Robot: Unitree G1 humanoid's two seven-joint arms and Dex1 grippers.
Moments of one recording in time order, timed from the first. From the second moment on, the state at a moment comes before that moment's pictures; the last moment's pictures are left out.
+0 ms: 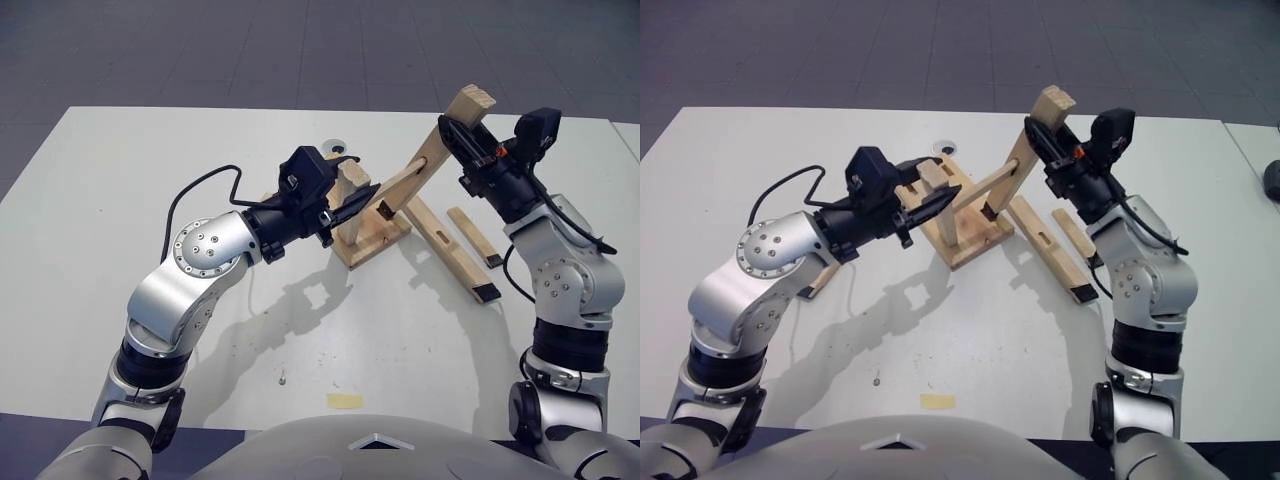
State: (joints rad) left arm -0.34 0.42 -0.24 -0.63 -0.41 0.68 -0.42; right arm -0.35 -0.42 -0.21 -0.25 0.69 0.63 0.43
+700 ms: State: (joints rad) left arm -0.31 0.46 -0.27 -0.51 -0.35 0.72 -0.42; right arm -0.66 -0.54 -0.15 -0.08 0.77 1.06 0.43
